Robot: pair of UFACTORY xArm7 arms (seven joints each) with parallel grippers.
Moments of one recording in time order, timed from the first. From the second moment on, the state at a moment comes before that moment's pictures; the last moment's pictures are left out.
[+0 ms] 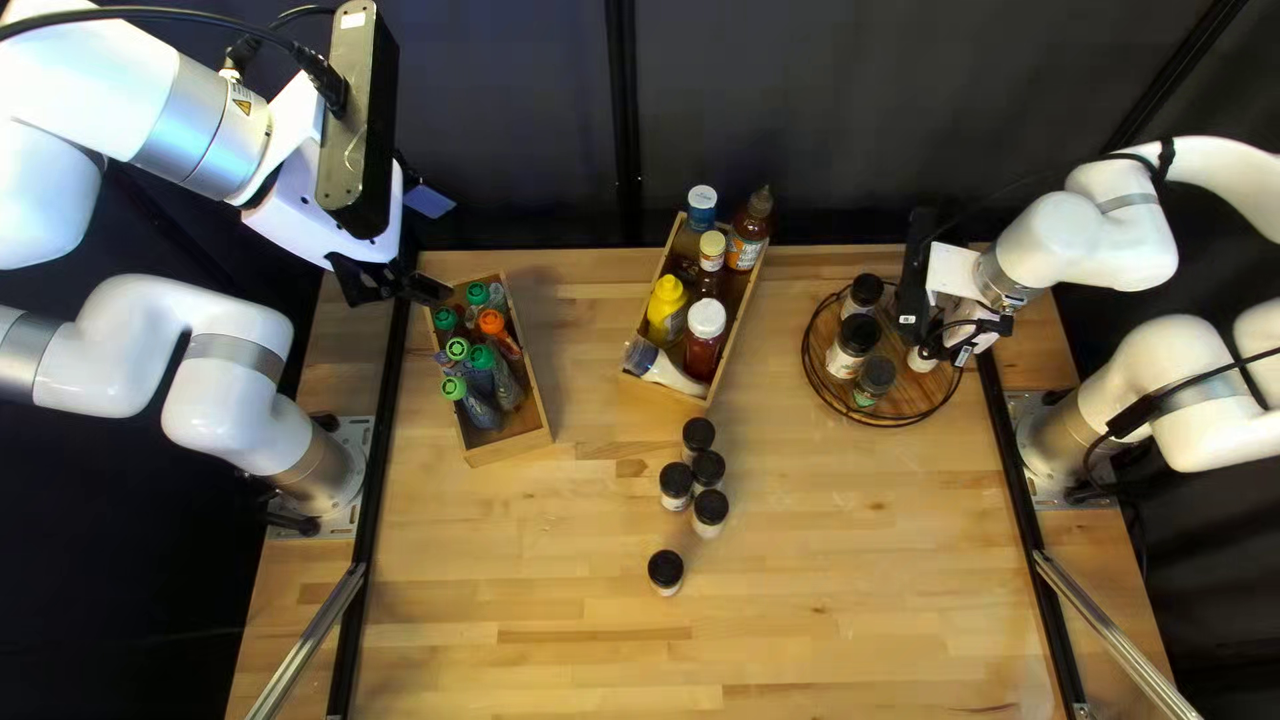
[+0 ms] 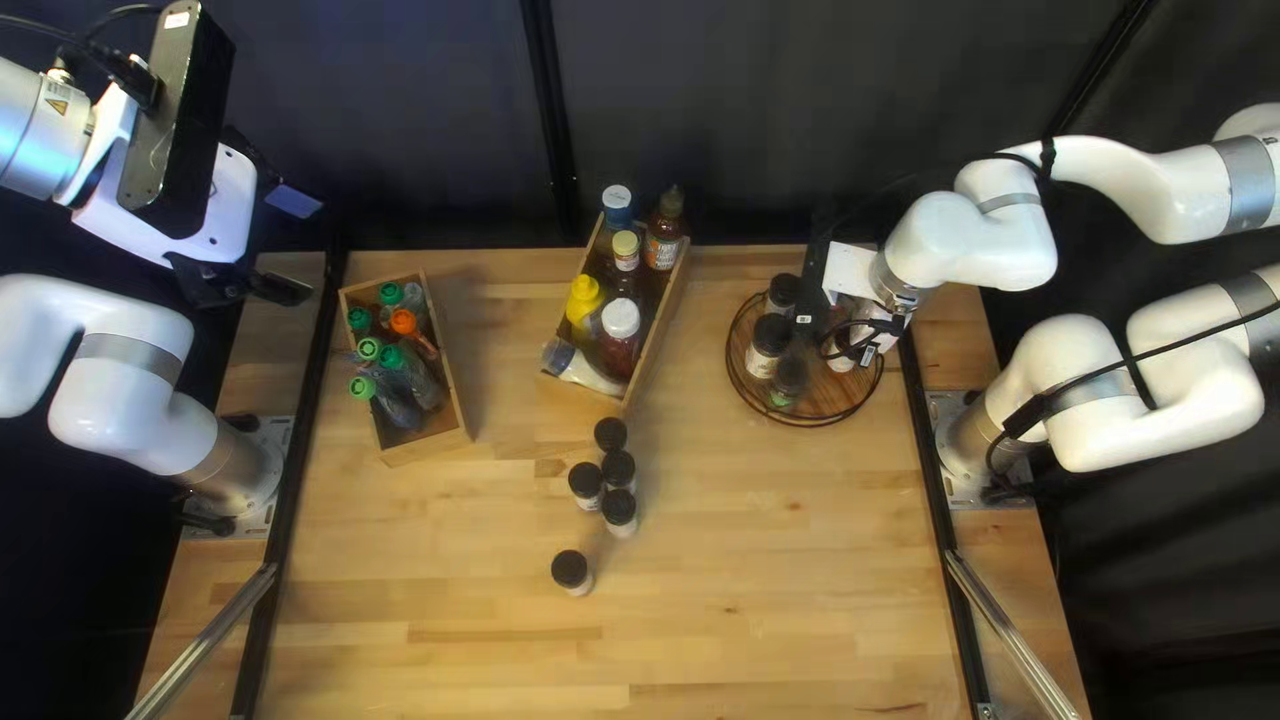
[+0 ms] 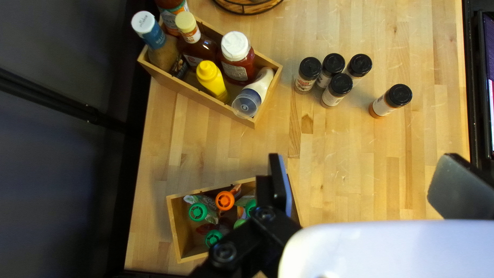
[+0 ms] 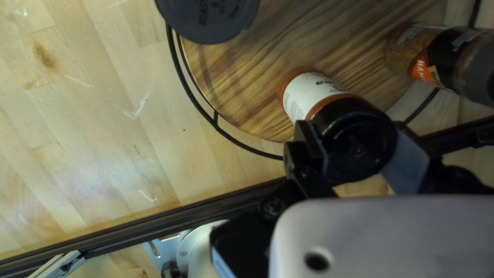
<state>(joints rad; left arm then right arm) -0.10 -1.01 0.10 0.86 0.17 1.24 -0.06 0.10 -1.09 -0.63 0.17 -0.72 1.19 0.30</state>
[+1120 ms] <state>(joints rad) -0.10 -1.01 0.10 0.86 0.17 1.24 -0.06 0.59 -0.60 -0.31 0.53 -0.56 0.94 0.38</state>
